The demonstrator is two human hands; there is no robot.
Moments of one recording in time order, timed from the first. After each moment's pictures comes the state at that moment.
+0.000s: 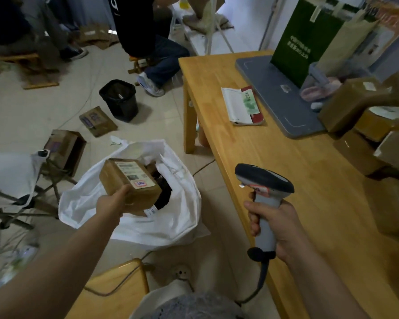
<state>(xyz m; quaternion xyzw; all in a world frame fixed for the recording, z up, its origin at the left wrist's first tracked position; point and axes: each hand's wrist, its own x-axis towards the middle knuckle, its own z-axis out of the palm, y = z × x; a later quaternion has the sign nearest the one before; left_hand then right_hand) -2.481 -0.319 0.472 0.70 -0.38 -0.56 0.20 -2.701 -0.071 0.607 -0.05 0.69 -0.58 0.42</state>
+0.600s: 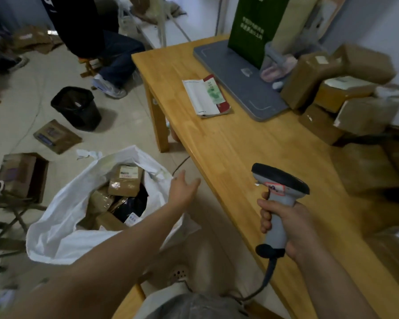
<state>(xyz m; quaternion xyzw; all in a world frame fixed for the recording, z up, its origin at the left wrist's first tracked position) -2.657 -0.232 0.498 0.46 -0.70 -0.55 0.02 -2.725 -0.025 0.597 0.08 0.66 -0.66 0.35</state>
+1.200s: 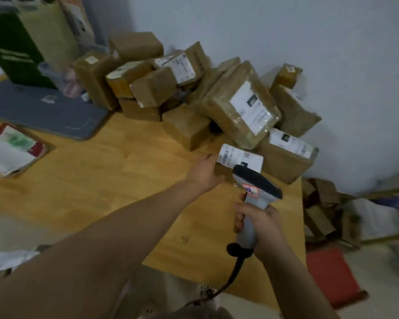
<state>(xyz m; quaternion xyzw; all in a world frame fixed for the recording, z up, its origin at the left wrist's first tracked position) -2.848 0.116 0.549 -0.16 -0.92 -0.32 -0.14 -2.709 0.228 0.608 0.31 0.58 -0.75 0.06</state>
